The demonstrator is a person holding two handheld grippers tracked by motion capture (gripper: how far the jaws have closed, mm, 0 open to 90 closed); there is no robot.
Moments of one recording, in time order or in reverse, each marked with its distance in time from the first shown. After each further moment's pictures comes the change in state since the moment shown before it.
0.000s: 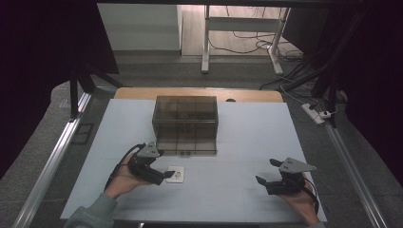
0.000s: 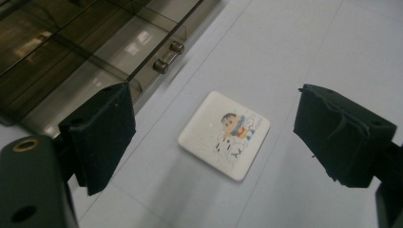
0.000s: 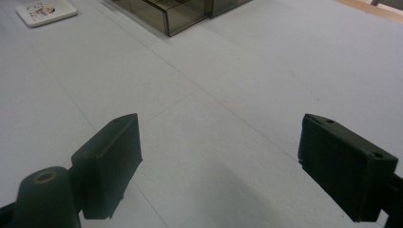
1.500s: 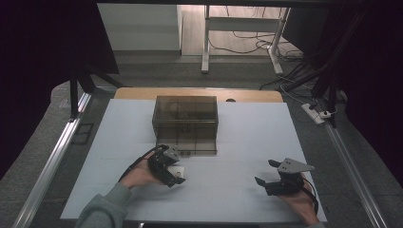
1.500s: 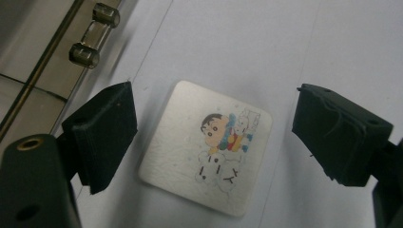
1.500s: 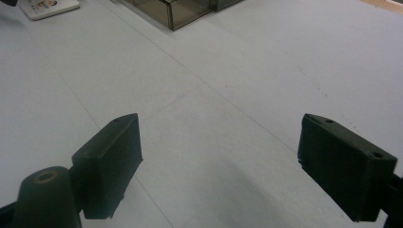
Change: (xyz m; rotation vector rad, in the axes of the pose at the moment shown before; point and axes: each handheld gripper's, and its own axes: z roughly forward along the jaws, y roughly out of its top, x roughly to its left) left arm 0.004 0.015 0.057 0.239 -0.149 0.131; right arm 0.001 -0.002 0.003 0.011 0.016 0.001
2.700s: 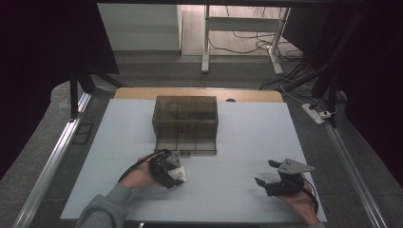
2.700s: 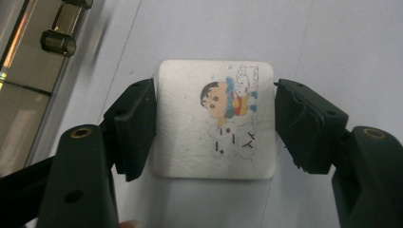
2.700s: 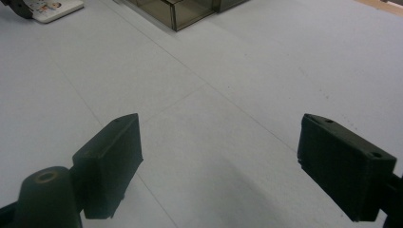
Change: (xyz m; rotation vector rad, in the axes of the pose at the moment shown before) left arm -0.007 -0.001 0.005 0.078 0.026 0.094; right arm 0.001 0.001 -0.002 0.000 0.006 -0.011
